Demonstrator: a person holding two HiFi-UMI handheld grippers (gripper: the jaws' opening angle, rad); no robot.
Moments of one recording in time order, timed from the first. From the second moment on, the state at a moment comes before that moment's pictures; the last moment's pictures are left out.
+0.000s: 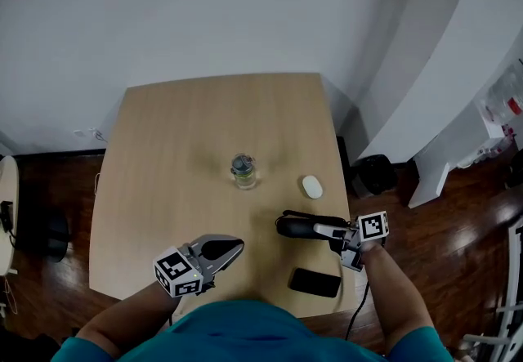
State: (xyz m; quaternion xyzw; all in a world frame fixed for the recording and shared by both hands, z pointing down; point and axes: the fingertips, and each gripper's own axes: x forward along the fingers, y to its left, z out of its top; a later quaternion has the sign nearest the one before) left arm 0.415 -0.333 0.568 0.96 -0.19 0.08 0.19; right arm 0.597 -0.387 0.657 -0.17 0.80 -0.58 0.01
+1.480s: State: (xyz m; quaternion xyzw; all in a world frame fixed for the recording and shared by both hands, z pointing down) left arm 0.390 -0.326 0.571 0.95 -0.22 0.08 0.22; right arm 0.617 -0.402 0.751 -0.28 0.70 -0.64 -0.14
